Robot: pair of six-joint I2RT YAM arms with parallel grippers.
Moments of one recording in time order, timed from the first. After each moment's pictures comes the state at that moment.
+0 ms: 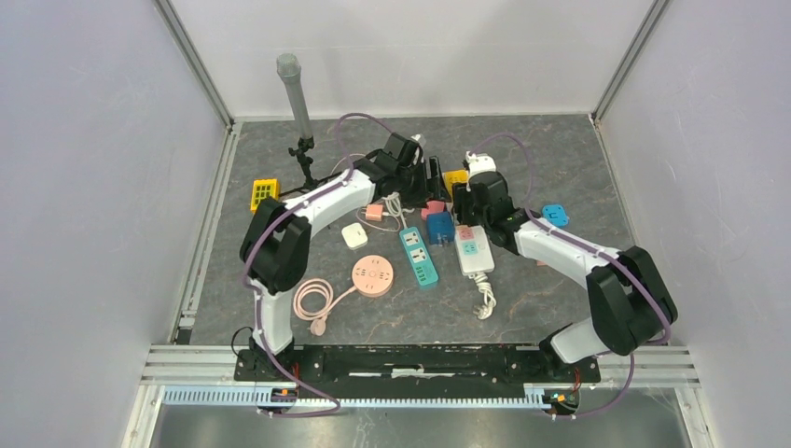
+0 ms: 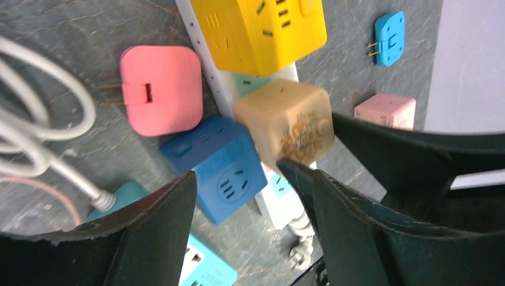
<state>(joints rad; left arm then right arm) -0.65 1.95 1.55 -0.41 0.25 -0.68 0.52 1.48 0.86 -0.03 0.22 0.24</state>
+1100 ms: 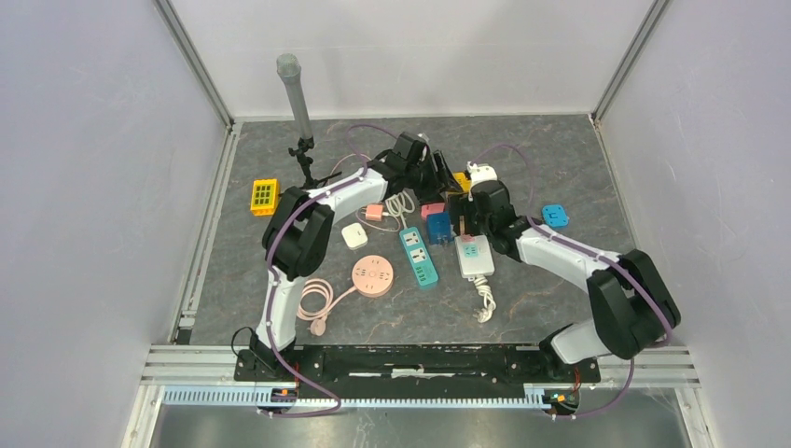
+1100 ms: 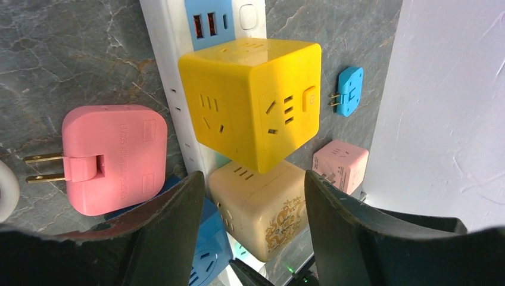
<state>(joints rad) -0.63 2.15 1.65 -0.20 0.32 -0.93 0.52 1.43 0.77 -0.03 0.19 0.24</state>
